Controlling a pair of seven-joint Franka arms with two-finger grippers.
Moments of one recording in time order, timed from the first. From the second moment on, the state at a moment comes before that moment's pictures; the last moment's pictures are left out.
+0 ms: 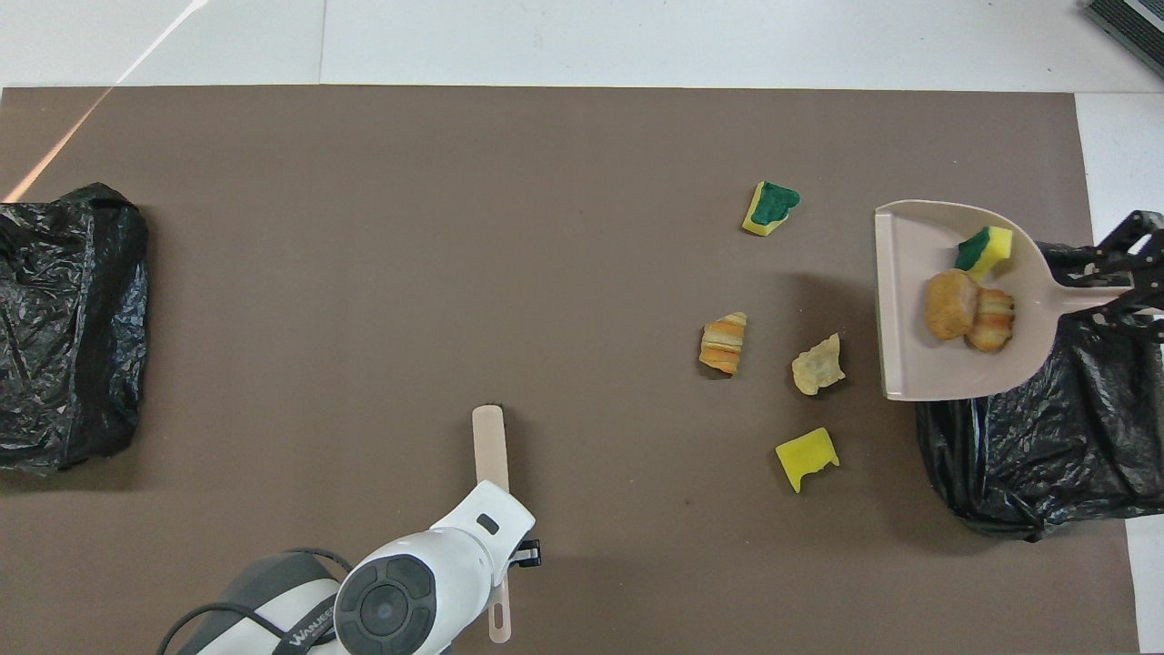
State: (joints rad) left arm -0.75 -0.25 -0.07 -2.57 -0.20 2.35 -0.72; right arm -0.50 0.23 0.17 -1.60 0.07 1.71 -1.86
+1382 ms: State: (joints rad) left arm -0.18 -0.05 -0.03 -1.96 -0.14 1.91 -0.13; right arm -0.57 0.07 0.18 -1.90 -0.47 1.96 -1.96
